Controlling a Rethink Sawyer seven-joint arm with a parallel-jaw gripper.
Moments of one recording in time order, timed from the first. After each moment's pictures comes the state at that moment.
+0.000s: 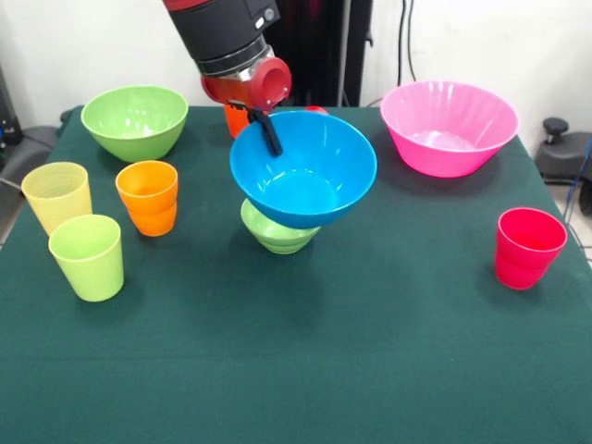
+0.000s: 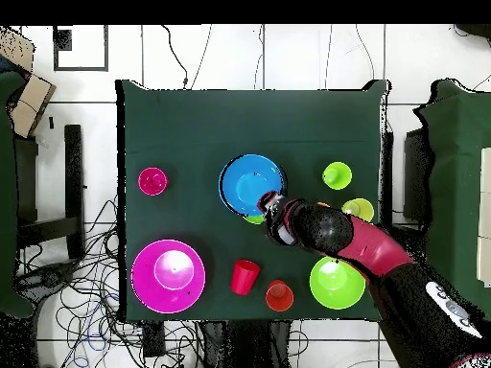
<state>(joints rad) -0.87 -0.66 0.52 1.95 -0.12 0.44 2.17</state>
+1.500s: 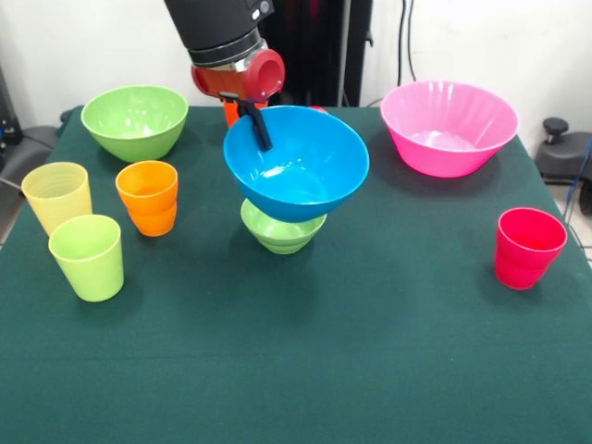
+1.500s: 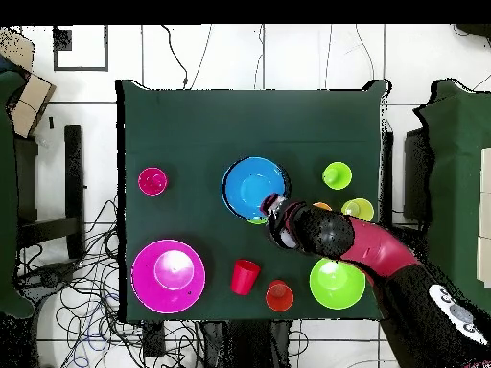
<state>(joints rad) -0.87 -0.69 0.52 1.95 -0.19 0.44 2.17</state>
